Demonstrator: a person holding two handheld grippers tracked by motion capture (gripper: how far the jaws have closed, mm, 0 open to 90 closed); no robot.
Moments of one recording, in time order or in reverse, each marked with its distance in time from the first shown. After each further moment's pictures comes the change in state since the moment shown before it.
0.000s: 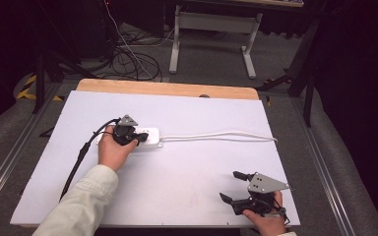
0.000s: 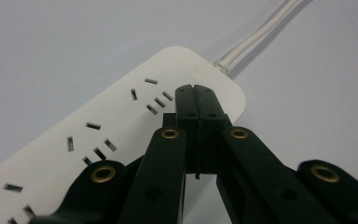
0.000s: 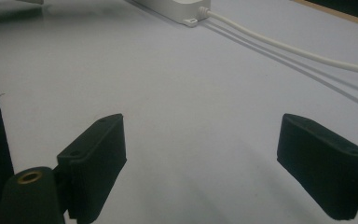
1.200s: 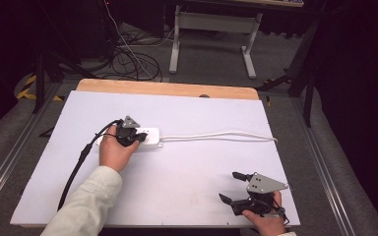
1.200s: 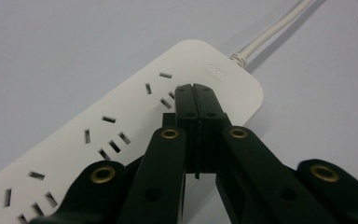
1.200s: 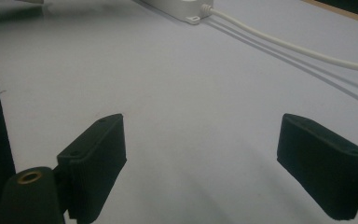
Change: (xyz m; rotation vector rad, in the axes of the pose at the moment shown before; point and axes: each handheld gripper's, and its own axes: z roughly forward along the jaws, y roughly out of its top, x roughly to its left) left arm -0.007 0.000 0.000 0.033 0.088 0.017; right arm 0.001 0.000 0.002 0.008 0.007 -0.006
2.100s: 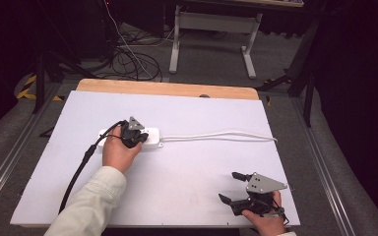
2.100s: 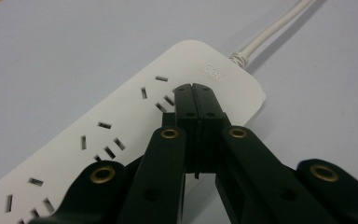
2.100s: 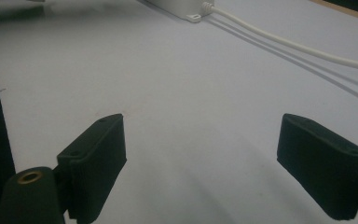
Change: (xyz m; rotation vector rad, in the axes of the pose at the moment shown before) left arm -0.012 0.004 0.004 0.021 0.066 0.044; right arm 0.000 0.000 0.001 0.003 0.002 -0.002
